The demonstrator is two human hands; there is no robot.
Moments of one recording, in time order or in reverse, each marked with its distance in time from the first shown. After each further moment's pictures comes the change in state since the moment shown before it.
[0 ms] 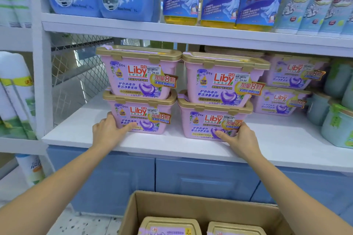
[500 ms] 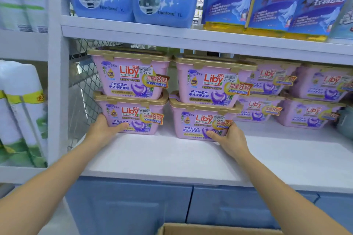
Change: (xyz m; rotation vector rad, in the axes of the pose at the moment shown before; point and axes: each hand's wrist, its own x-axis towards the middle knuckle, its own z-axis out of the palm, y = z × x) left_hand 0.115 -0.092 -0.025 -0.425 -0.164 -0.104; right_hand 0.041 -0.078 0.106 0.062 -0.015 0.022
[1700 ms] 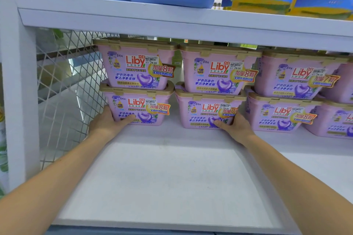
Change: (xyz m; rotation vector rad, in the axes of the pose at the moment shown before) left_hand 0.089 0.008 0.029 0.343 0.064 0.020; right_hand 0.117 0.021 0.041 0.003 -0.077 -0.005
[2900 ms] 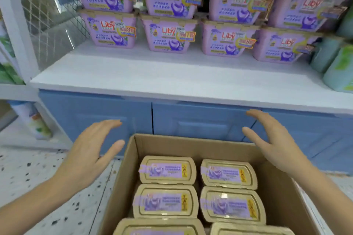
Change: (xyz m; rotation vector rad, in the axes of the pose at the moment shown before) left_hand -0.385 0.017 -0.010 0.150 -0.172 0.488; right_hand -0.313 0.084 -0.188 -0.335 -0.162 -0.208
